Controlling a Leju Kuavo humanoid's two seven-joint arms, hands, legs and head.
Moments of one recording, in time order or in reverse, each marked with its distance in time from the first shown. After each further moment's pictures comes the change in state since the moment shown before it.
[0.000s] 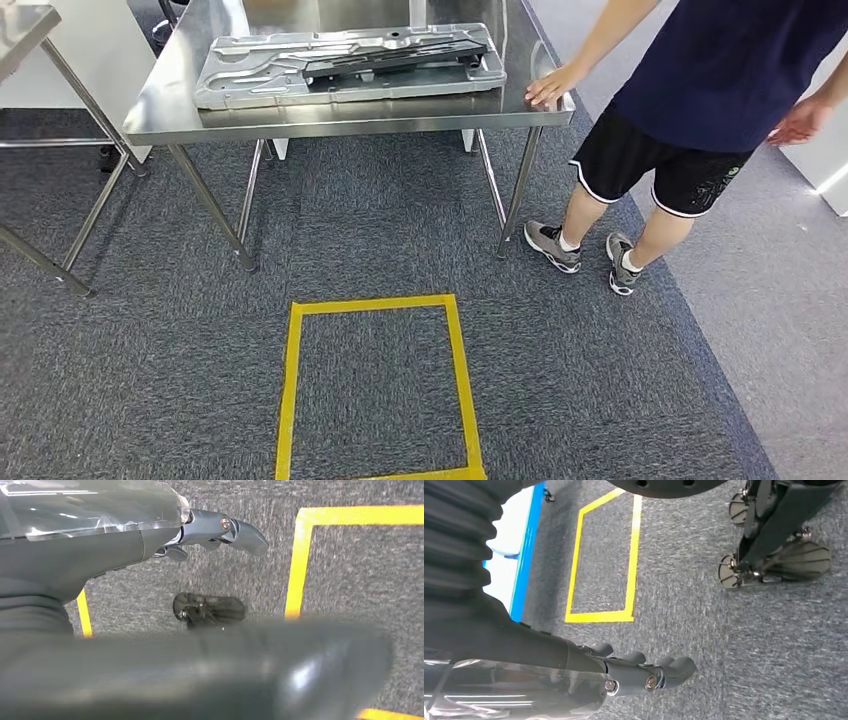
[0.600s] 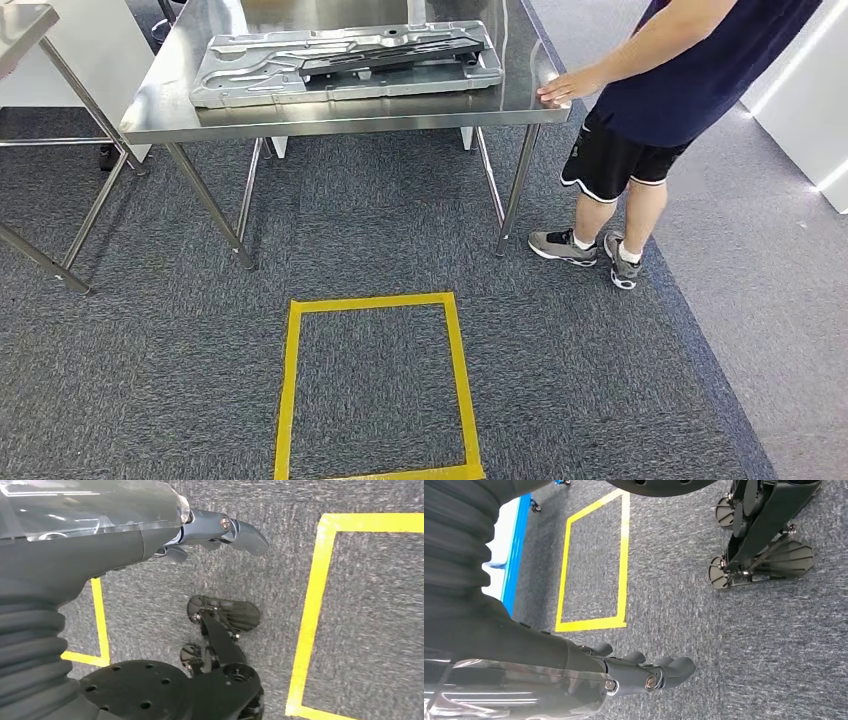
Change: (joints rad) left arm 0.032 0.017 -0.189 -0.008 0.211 0.023 0.070; right arm 0.028 -0.010 0.101 -0.017 -0.181 0.002 -0.048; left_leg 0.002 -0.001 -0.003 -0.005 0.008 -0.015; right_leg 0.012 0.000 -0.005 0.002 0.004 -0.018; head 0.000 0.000
